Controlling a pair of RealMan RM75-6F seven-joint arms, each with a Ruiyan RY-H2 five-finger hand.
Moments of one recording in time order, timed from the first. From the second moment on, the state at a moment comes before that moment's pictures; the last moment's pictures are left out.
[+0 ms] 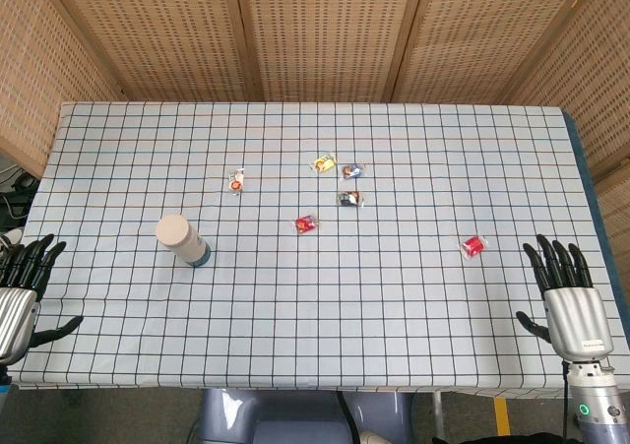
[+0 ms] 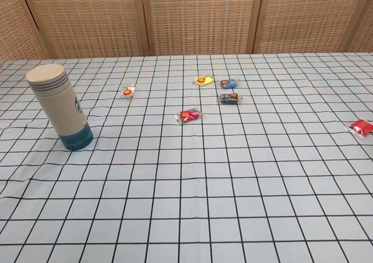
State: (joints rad) left arm -0.08 -1.06 -0.02 -1.74 1.58 1.53 0.08; right arm 0.11 -1.17 0.09 -1.62 -1.56 1.55 -0.20
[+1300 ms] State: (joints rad) left arm -0.69 -1.15 -0.22 -1.60 1.17 0.74 0.19; right arm 0.12 -1.20 0.14 -1.56 -1.43 1.50 -0.21
